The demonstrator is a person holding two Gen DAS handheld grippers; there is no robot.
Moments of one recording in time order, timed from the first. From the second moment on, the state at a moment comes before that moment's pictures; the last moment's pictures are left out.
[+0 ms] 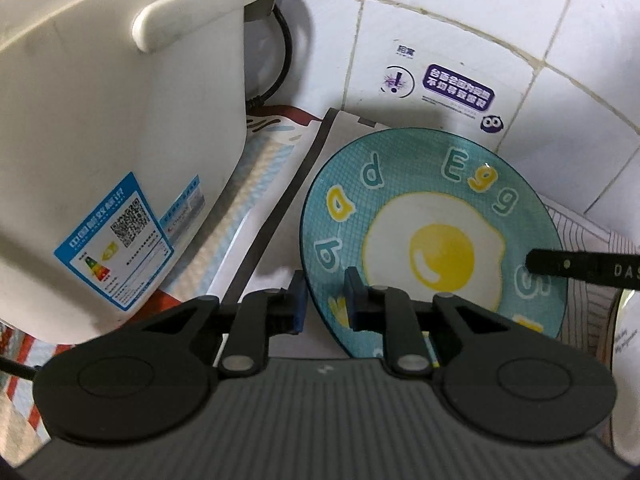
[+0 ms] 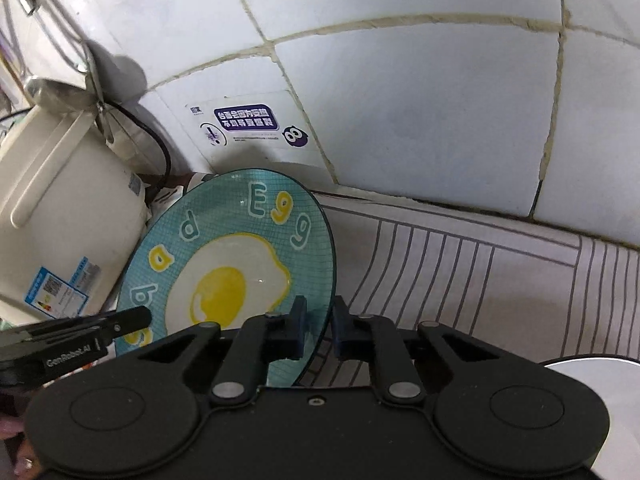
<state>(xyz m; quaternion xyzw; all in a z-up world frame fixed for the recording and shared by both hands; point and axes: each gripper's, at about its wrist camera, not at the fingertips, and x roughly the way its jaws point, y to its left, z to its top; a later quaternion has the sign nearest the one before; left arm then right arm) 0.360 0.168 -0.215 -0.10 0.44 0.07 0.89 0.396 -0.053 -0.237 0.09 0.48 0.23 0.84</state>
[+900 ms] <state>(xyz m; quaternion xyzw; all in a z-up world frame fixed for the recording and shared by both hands) 0.297 0.156 -0.164 -0.08 0.43 0.06 0.90 0.333 -0.097 -0.195 0.18 0.46 0.27 0.83</state>
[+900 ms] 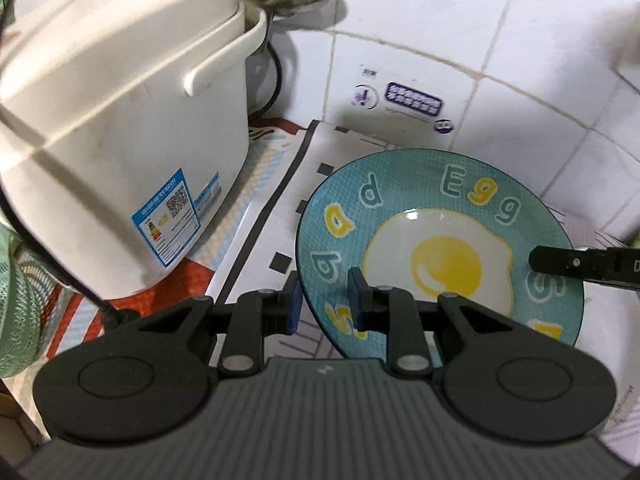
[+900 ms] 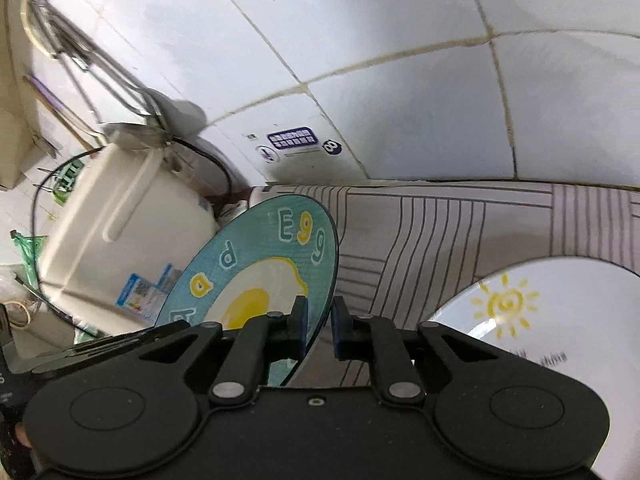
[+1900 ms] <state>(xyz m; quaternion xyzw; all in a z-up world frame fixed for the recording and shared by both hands) 0.250 0.054 -0.111 -0.03 0.42 -0.08 0.90 0.212 -0.229 -0.149 0.23 0.41 0.20 0.86</state>
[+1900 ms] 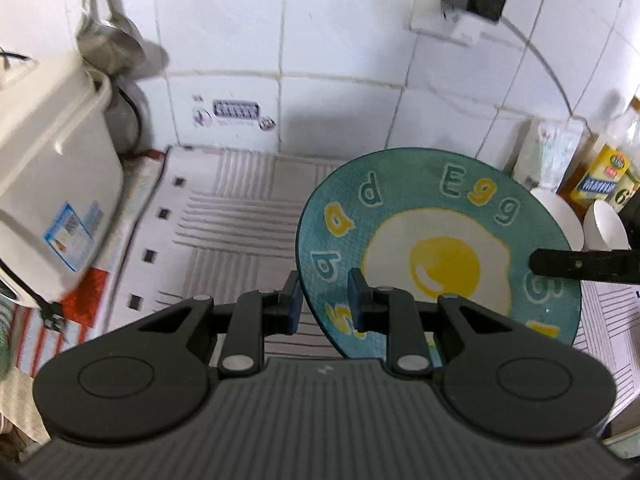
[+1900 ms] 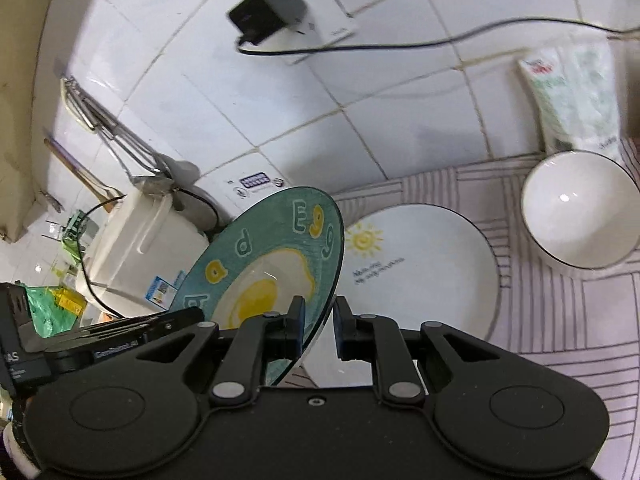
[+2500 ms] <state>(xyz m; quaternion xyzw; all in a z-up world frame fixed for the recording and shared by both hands) 0.281 0.007 -0.151 -0.03 0.47 -0.10 0.88 0.216 -0.277 -0.193 0.27 0.43 0.16 0.85</state>
